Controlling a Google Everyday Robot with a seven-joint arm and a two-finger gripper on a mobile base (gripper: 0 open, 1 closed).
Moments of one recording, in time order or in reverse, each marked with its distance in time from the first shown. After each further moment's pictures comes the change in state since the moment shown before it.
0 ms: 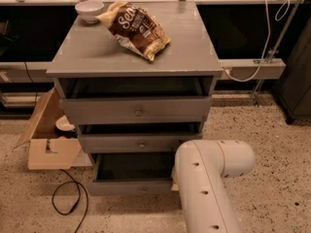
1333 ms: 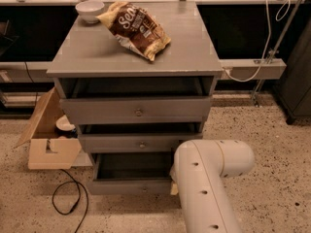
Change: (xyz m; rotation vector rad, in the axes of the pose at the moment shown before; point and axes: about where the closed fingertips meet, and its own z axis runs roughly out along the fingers) arm 0.000 0.000 0.000 -0.001 0.000 0.000
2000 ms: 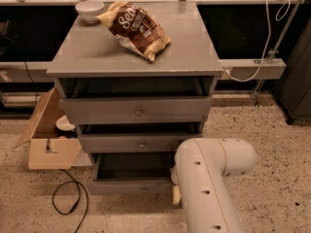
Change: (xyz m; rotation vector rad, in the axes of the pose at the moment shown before) arm -0.004 0.015 -0.003 -0.030 -0.004 0.002
